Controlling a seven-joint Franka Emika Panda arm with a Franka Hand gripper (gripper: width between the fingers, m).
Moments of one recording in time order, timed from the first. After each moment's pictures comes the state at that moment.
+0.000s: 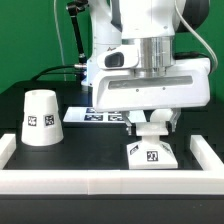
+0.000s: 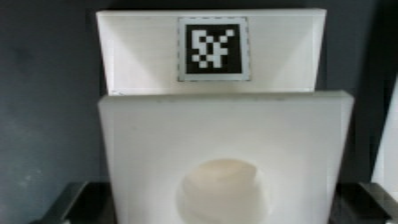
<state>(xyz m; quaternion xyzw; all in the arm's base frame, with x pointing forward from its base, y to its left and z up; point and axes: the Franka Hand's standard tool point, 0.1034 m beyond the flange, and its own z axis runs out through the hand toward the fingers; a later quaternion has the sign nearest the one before) 0.567 0.060 0.054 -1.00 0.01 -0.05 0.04</state>
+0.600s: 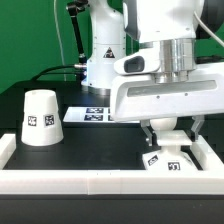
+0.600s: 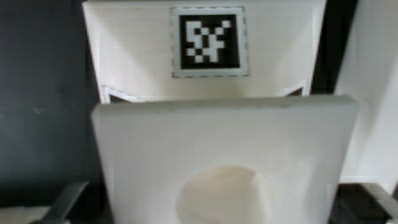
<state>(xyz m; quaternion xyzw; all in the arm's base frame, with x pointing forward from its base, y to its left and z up) 0.606 0.093 0.053 -0.99 -0.02 -0.09 0.04</state>
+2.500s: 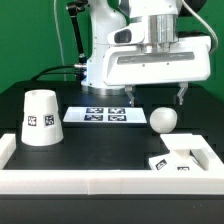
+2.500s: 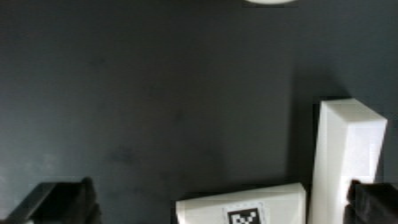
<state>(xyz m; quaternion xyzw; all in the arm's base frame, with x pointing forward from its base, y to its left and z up) 0.492 0.076 0.084 -1.00 0.03 -0.06 0.04</state>
